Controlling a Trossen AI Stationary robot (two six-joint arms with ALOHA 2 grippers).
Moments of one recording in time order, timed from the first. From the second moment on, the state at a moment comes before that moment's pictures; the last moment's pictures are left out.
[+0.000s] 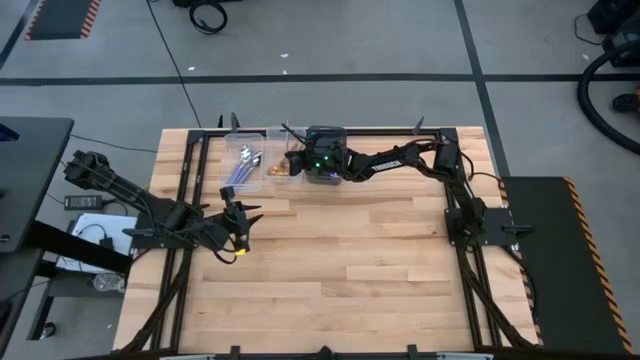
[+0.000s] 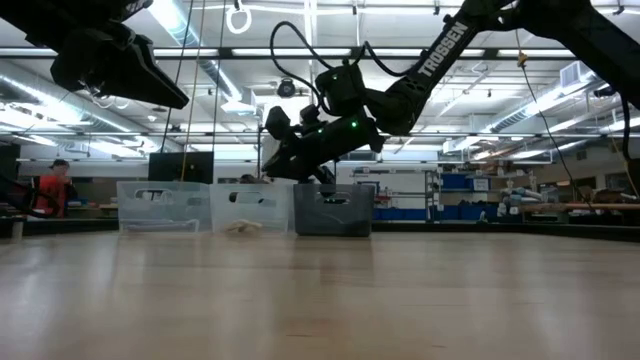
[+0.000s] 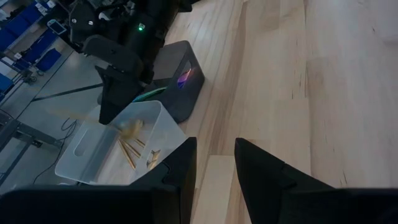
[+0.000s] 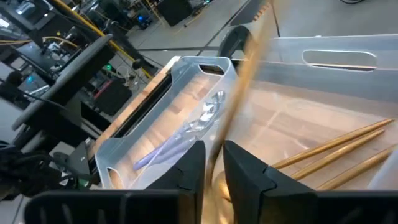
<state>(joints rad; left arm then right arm) -0.46 0.91 0.51 -0.30 -0.88 -0.08 -0.34 2.16 1.33 0.58 0.10 0.68</state>
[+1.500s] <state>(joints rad) -0.16 0.07 0.21 -0.07 -0.44 0.07 -0.23 1.09 0.37 0.79 0.20 0.33</state>
